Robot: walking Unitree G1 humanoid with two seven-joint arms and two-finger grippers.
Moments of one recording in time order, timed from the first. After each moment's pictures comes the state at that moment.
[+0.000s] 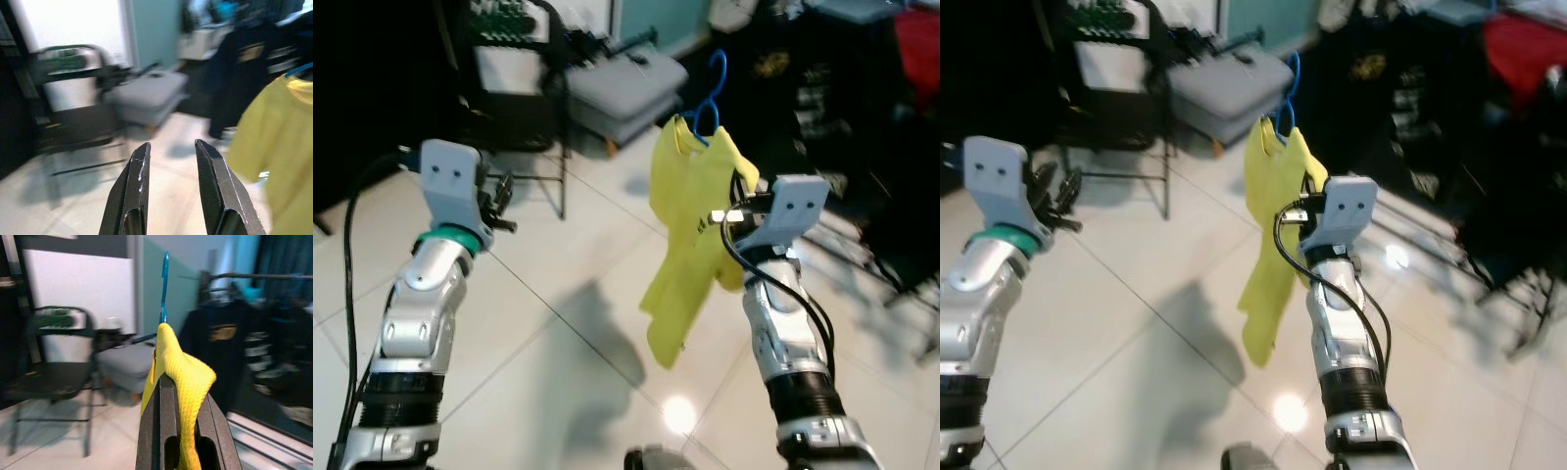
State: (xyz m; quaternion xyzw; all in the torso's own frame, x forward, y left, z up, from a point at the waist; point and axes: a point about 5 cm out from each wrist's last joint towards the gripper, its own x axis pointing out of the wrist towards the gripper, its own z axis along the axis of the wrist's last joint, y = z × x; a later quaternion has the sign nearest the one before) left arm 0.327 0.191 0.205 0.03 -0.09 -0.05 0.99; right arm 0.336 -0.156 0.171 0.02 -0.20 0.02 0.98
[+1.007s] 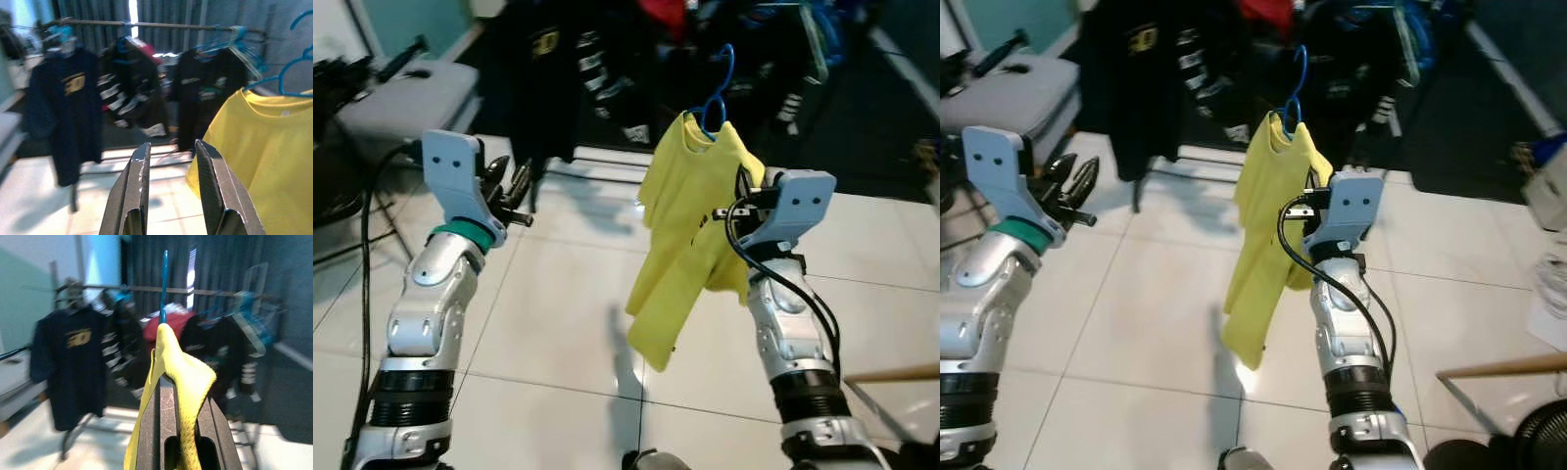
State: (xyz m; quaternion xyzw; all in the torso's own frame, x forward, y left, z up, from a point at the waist) left arm 0.325 0.178 0.217 0.01 -0.11 -0.11 0.99; right arm 0.337 -0.160 0.183 0.01 -0.22 0.01 0.98
